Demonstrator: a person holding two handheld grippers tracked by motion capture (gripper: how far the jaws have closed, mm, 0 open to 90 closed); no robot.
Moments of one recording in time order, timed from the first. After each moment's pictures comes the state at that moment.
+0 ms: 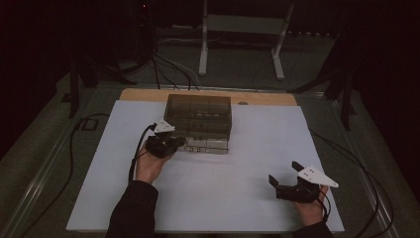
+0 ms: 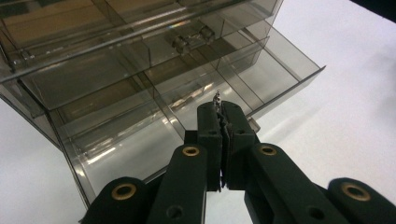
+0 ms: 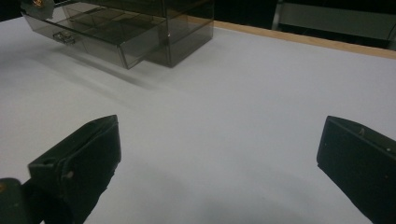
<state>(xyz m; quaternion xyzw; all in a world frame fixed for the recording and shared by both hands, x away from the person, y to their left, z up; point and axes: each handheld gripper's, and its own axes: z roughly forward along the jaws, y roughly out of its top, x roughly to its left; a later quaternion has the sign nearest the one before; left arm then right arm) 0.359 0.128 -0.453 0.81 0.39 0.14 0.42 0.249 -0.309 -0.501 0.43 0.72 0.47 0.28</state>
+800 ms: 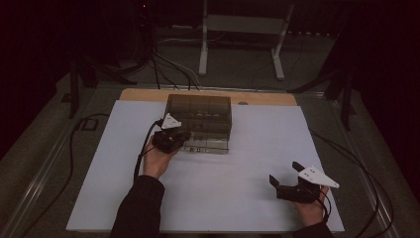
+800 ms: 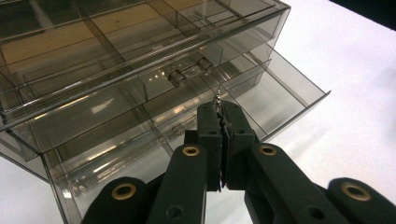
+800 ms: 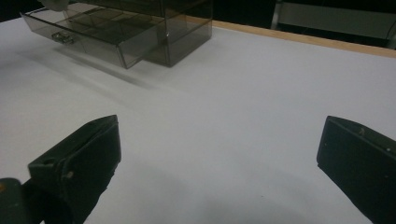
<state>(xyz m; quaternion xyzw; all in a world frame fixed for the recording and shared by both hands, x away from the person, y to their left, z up) 0.371 0.110 -0.449 0.80 0.39 0.16 0.42 0.248 -0.310 -0.501 0.43 0.72 0.47 0.28</state>
